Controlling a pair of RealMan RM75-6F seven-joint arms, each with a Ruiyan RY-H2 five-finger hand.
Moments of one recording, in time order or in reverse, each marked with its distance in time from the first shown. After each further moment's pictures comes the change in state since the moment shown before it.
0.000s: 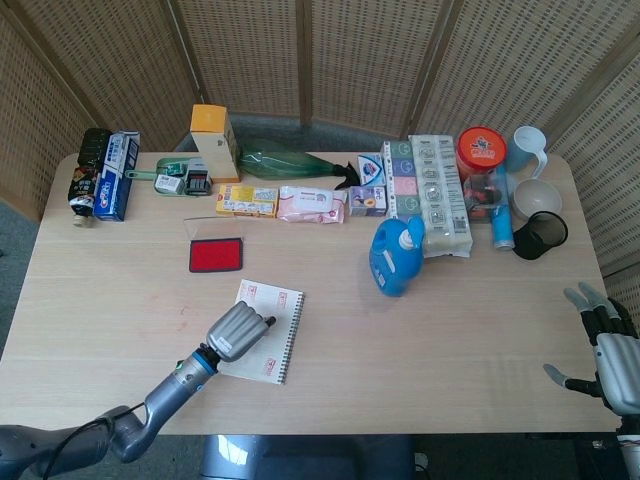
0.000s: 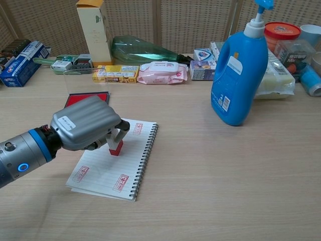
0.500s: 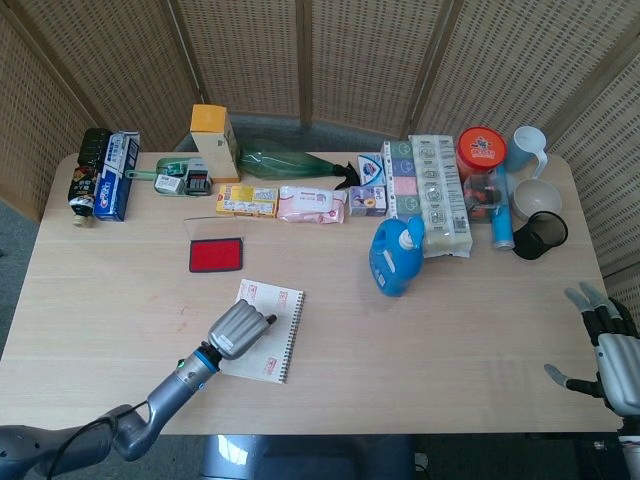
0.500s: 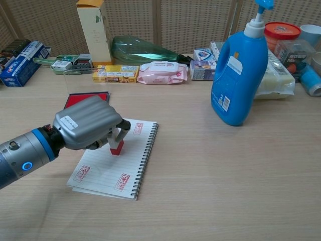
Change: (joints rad) left arm 0.000 -0.014 -0.010 0.022 -0.009 -0.016 -0.010; right arm -0.003 0.004 -0.001 0.000 -0.004 0.006 0.007
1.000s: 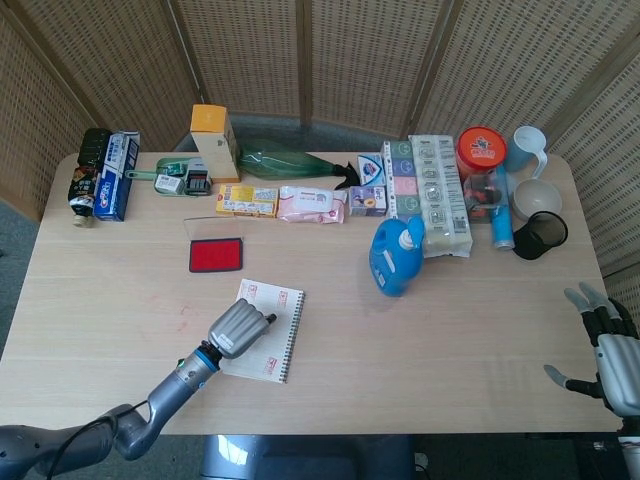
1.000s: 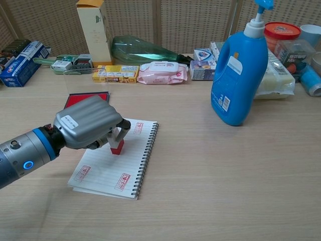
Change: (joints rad) left arm 0.003 -0.004 -0.001 0.006 -0.010 -0.018 -0.003; right arm -0.001 0.000 -0.002 -0.001 -0.003 0.001 0.000
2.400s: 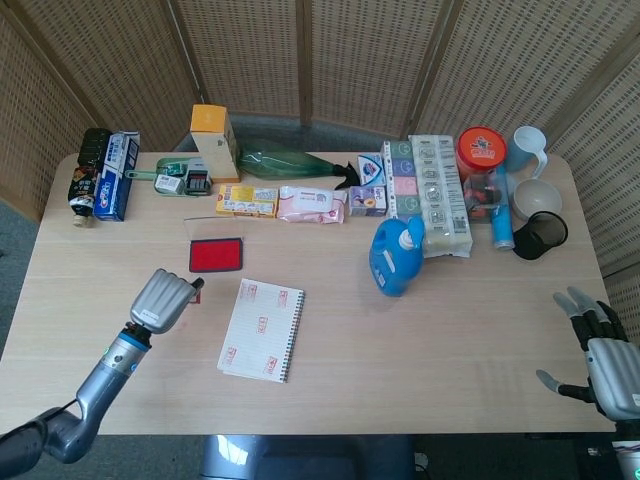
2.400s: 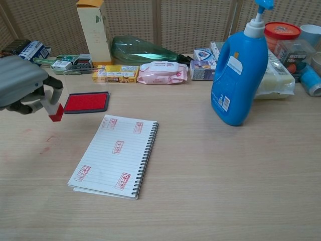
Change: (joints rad) left arm 0.103 0.298 -0.042 -0.175 -0.088 0.106 -0.028; right arm 0.000 -0.001 -0.020 -0.015 -0.041 -0.004 -0.012
